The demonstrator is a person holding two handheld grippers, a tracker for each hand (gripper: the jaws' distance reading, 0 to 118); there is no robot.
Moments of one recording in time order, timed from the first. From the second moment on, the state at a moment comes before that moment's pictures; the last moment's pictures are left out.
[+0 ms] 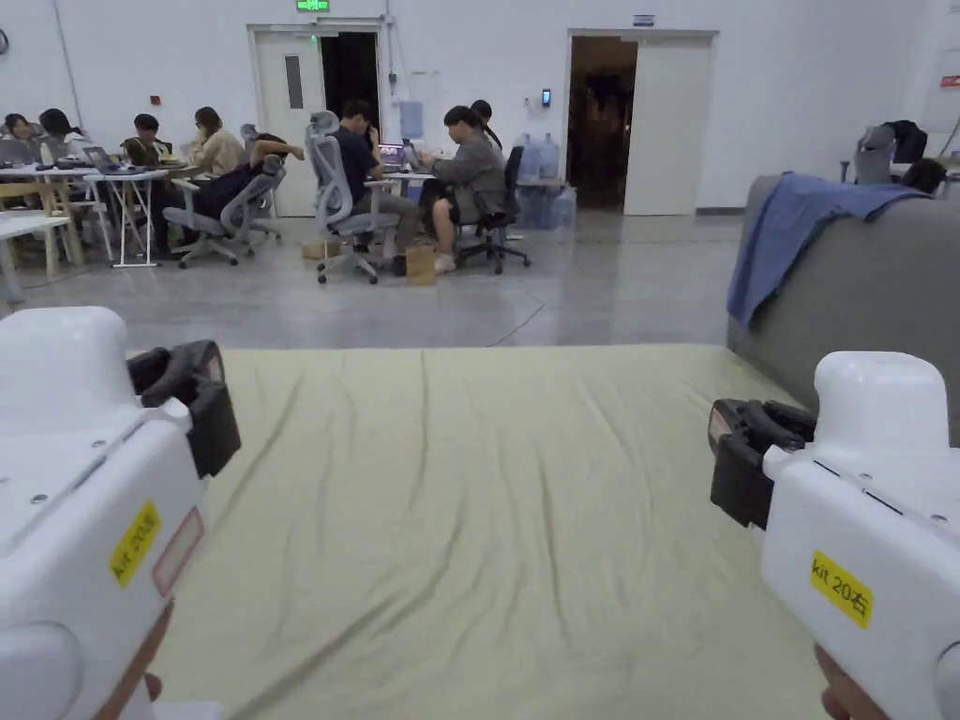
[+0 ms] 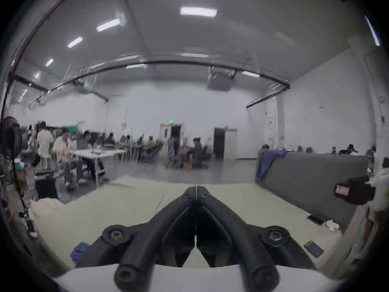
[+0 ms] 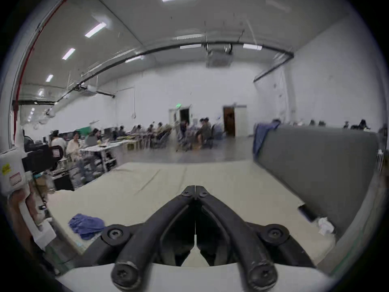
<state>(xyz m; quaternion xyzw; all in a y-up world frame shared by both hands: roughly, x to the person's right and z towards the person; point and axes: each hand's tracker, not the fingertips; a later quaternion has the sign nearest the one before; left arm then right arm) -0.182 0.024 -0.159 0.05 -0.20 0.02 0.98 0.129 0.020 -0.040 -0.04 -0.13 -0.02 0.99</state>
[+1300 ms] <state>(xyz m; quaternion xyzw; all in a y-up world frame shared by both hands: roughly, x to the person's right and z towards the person) -0.137 0.007 -0.106 0.01 -0.19 0.01 0.98 0.146 -0.004 -0.007 -0.01 -0.16 -0.01 0.99</state>
